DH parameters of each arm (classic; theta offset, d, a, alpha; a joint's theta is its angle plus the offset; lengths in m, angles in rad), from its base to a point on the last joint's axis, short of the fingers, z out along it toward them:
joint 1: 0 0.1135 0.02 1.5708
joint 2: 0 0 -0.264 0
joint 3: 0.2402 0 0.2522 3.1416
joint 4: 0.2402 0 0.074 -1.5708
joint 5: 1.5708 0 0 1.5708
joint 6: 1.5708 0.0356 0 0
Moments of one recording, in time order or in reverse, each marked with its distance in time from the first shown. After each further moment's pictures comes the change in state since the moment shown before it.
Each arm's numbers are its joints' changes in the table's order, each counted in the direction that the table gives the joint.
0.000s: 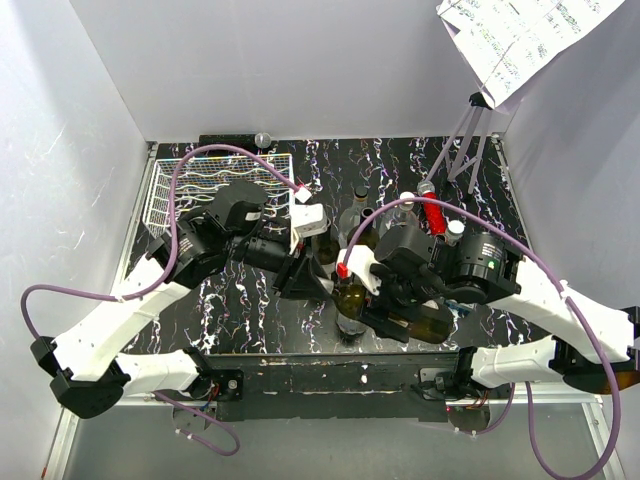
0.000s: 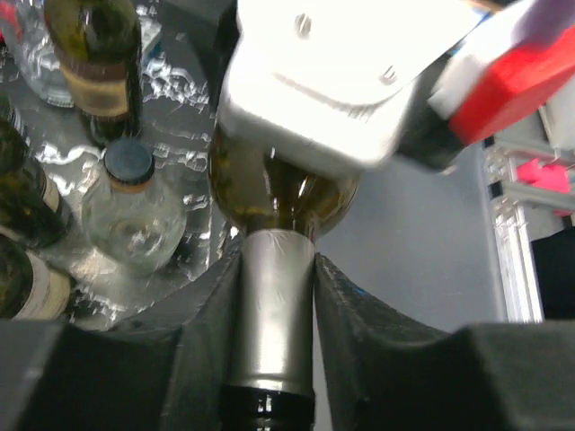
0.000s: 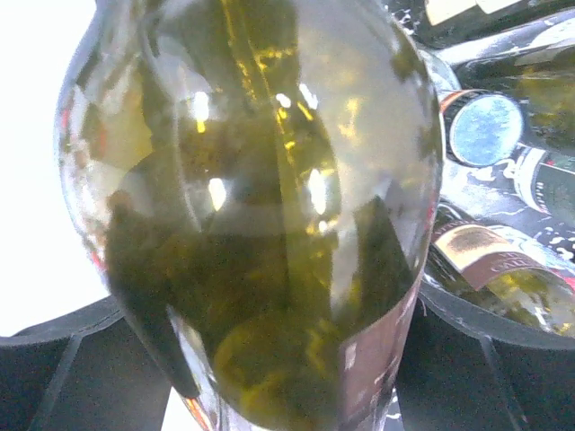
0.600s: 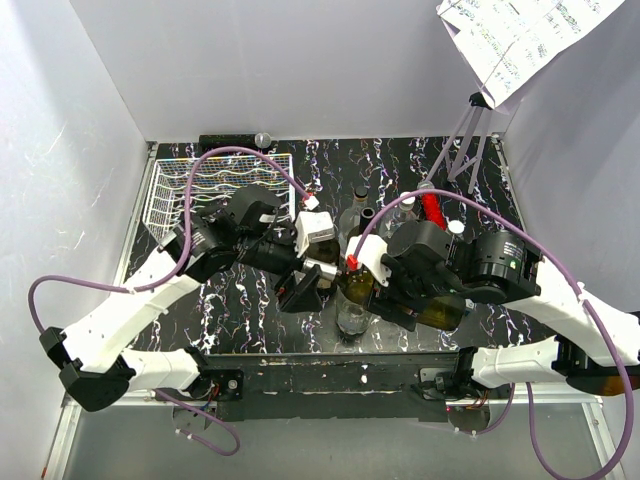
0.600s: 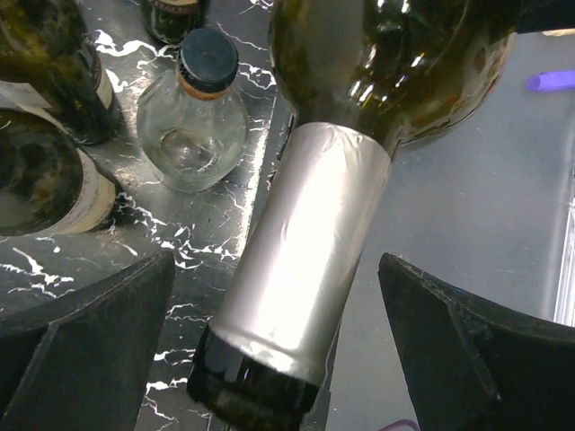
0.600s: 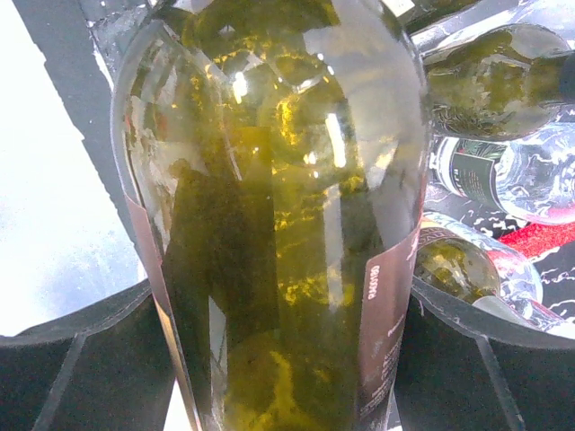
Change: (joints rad) left arm -0.008 -0.055 0.011 0.168 -0.193 0.071; right arm 0.008 0.015 0.069 0.027 0.159 -0.052
